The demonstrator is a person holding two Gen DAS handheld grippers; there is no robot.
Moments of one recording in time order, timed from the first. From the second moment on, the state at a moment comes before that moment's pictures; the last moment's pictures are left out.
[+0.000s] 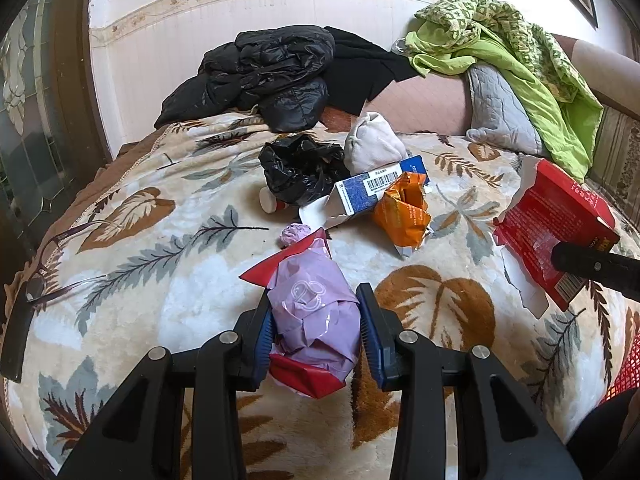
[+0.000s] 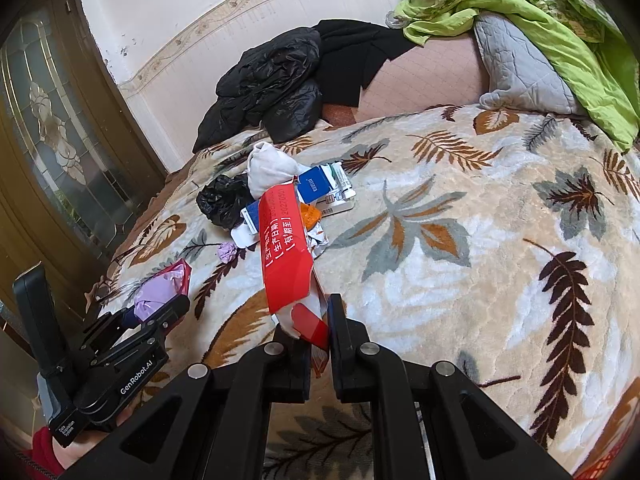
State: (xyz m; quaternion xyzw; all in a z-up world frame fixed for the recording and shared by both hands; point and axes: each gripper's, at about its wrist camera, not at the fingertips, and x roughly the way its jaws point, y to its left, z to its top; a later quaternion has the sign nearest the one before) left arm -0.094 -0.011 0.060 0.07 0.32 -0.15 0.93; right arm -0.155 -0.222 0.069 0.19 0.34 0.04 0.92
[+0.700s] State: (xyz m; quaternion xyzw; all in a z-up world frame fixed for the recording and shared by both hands) left arm -0.095 -0.014 0.059 0.07 0.32 -0.15 0.93; right arm -0.155 -0.223 0.069 0.19 0.34 0.04 0.92
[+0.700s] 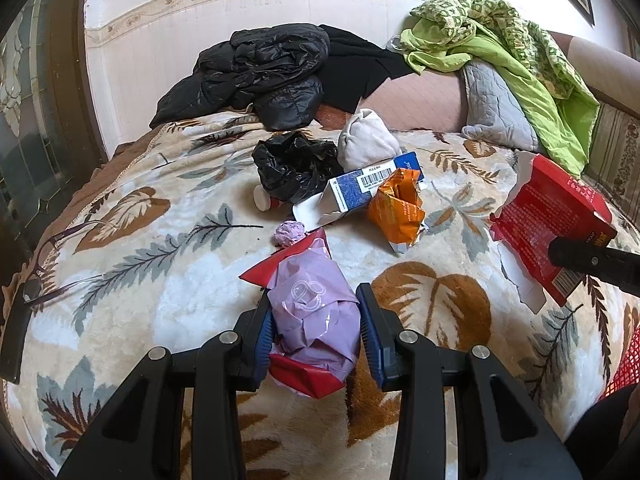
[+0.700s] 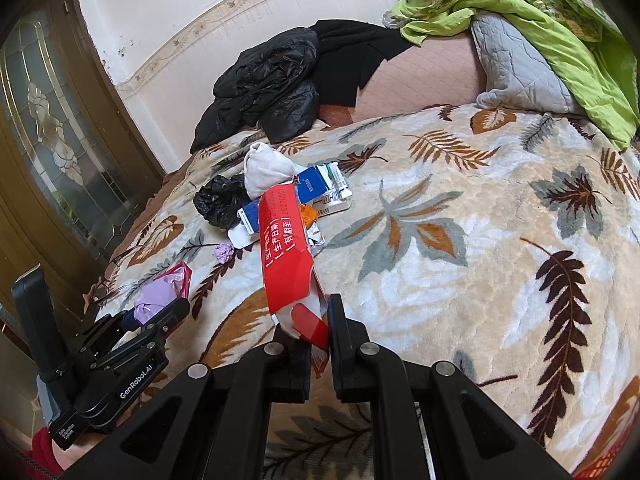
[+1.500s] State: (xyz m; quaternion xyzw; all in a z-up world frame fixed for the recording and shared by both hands) left arm -0.126 -0.031 0.070 0.03 0.33 -0.31 0.89; right arm -0.208 -0.236 0.081 0.21 0.35 0.02 0.91
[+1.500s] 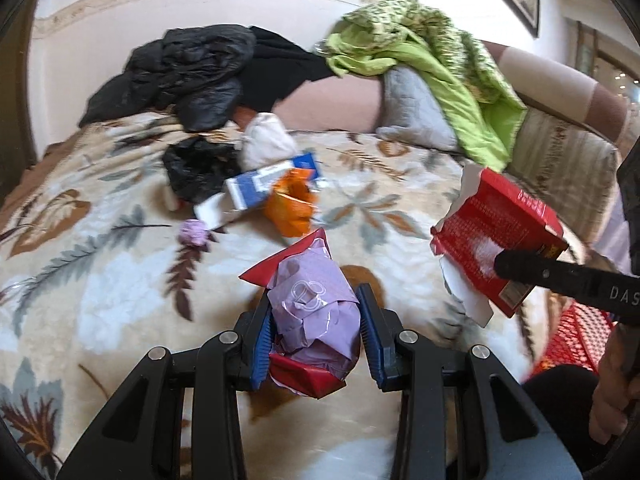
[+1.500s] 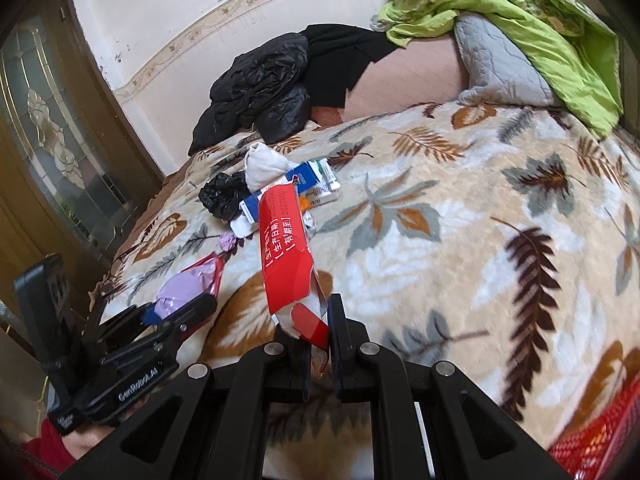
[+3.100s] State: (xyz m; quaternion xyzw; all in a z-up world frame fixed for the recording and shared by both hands) left arm -0.289 -0.314 0.112 0.11 0.39 -0.60 0.69; right arm -0.474 -0.456 0.097 0.34 0.27 -0.28 0.85
